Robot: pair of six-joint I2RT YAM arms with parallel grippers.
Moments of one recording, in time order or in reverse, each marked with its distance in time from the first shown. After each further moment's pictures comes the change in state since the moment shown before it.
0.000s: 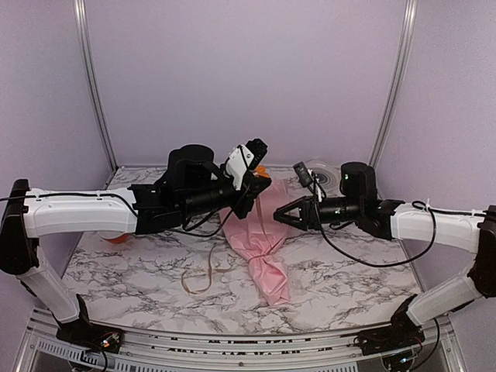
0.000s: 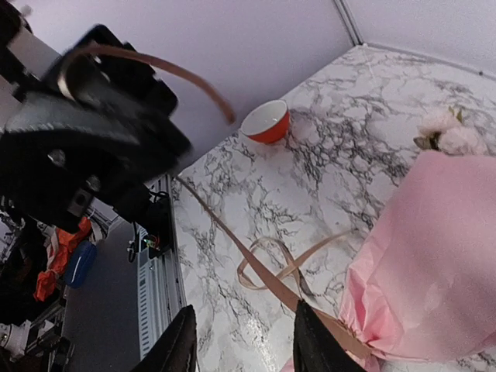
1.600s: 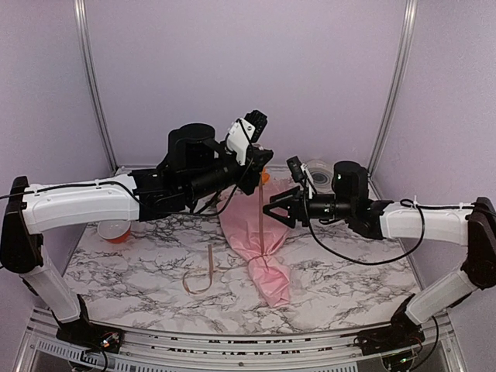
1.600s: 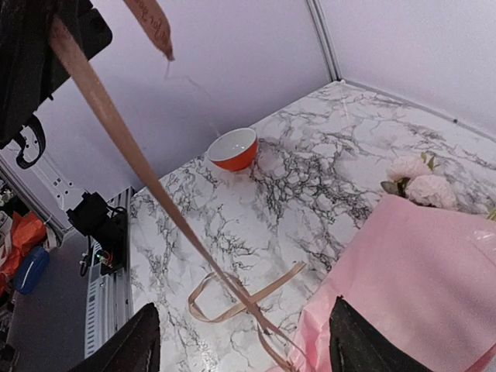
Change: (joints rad) left arm -0.006 0.036 0.158 -0.016 -0.132 -0.007; right arm 0.044 0.091 -0.035 0.155 0.127 -0.093
